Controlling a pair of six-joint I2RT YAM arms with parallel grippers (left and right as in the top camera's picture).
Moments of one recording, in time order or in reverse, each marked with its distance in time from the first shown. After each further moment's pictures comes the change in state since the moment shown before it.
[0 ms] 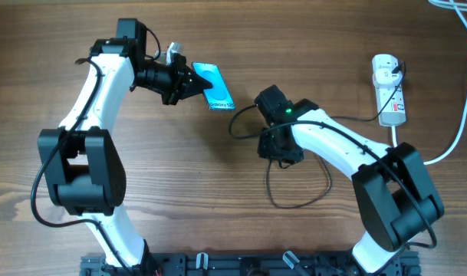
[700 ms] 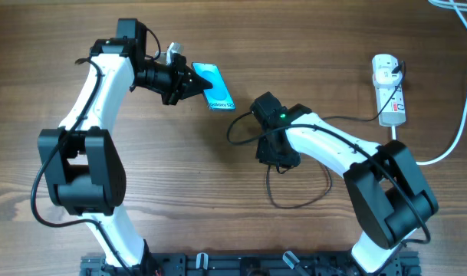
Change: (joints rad) left arm 0.000 0.000 0.000 -0.001 -0.001 0.000; right arm 0.030 0.030 -0.026 0.017 0.030 0.037
